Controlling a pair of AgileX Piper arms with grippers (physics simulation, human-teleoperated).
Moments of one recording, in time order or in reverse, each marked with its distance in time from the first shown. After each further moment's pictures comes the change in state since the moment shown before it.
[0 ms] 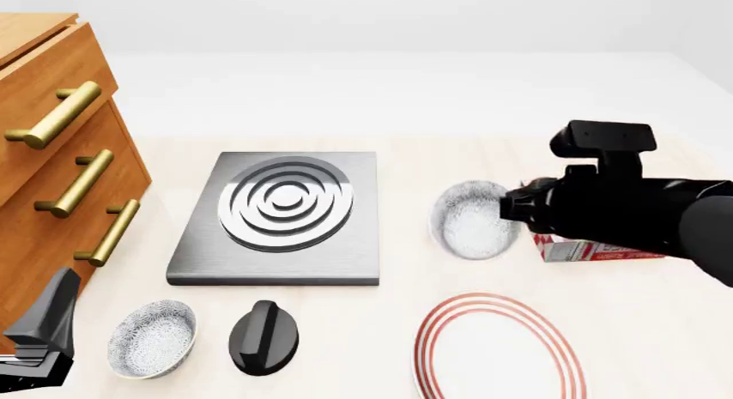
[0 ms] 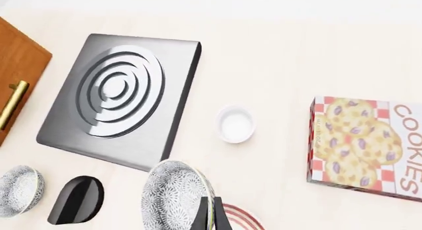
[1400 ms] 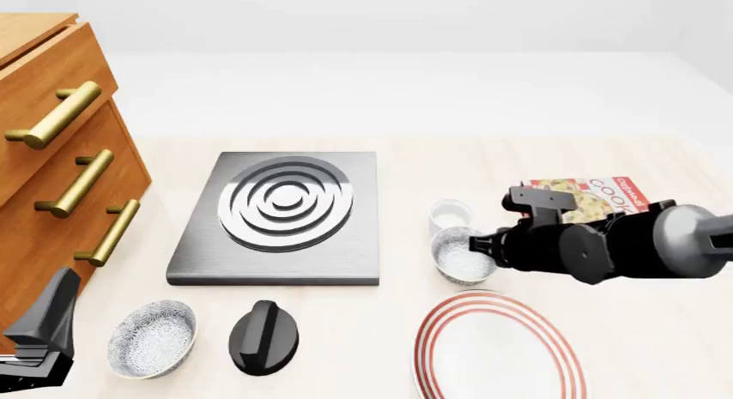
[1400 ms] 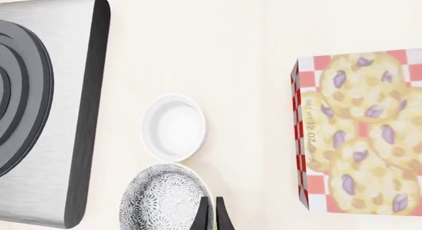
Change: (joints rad) left arm 0.000 0.000 0.000 0.000 0.000; right arm -0.131 0.578 0.042 -0.408 0.007
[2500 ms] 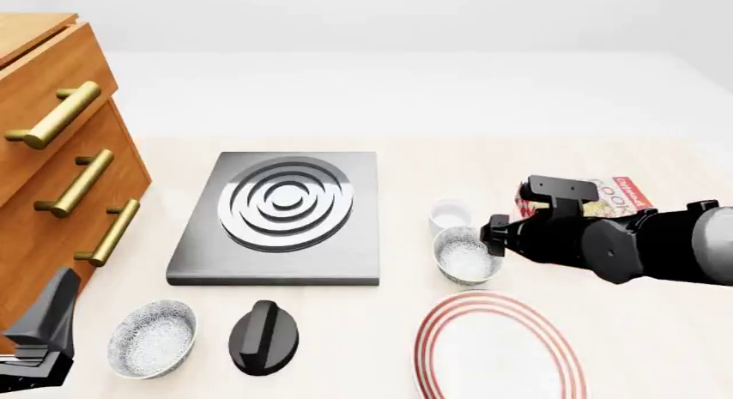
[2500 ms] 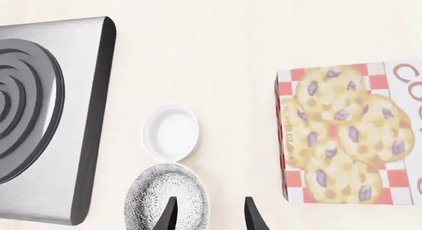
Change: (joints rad) left arm 0.000 0.000 0.000 0.000 0.000; right arm -0.037 -0.099 0.027 0.009 0.001
